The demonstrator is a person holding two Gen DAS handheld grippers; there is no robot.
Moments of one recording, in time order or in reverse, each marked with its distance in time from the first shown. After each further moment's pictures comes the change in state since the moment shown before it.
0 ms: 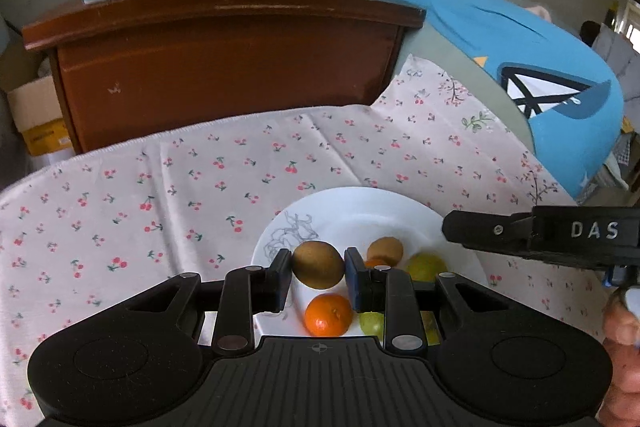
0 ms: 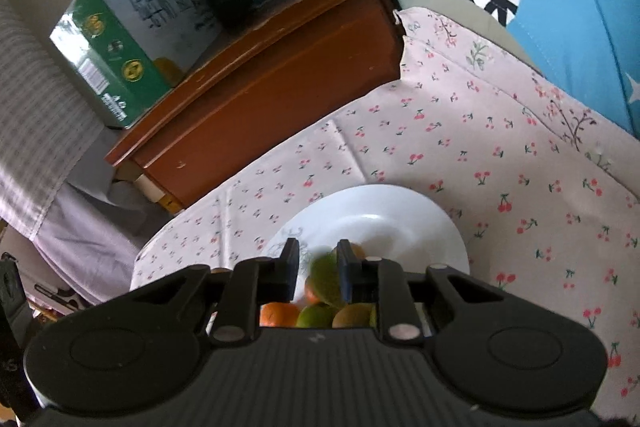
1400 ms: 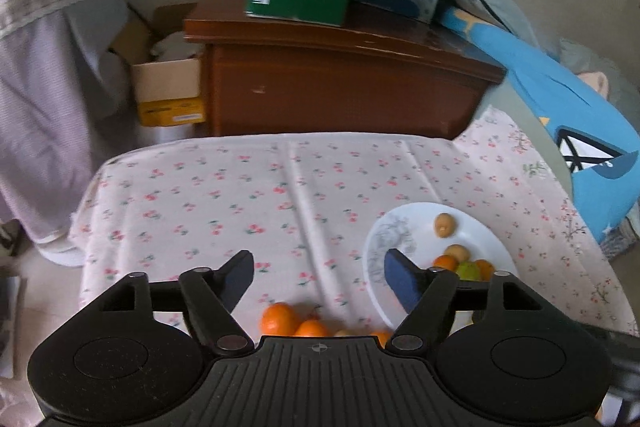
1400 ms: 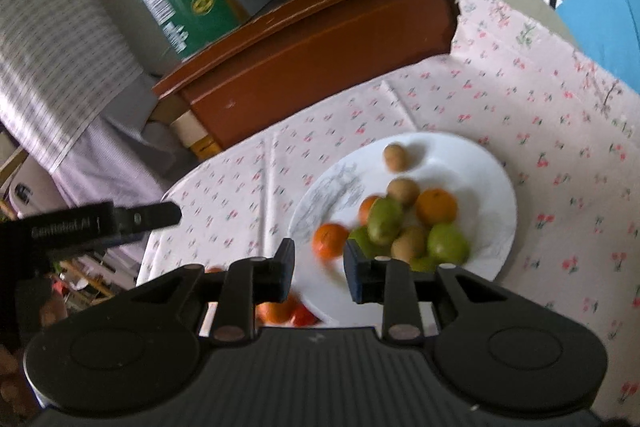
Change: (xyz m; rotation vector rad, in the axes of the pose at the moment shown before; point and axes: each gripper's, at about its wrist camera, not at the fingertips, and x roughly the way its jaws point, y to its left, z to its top) left arm -0.099 0.056 -0.013 -0.180 -0.043 0.190; right arm -0.020 0.045 -0.063 -0.150 0.048 0.047
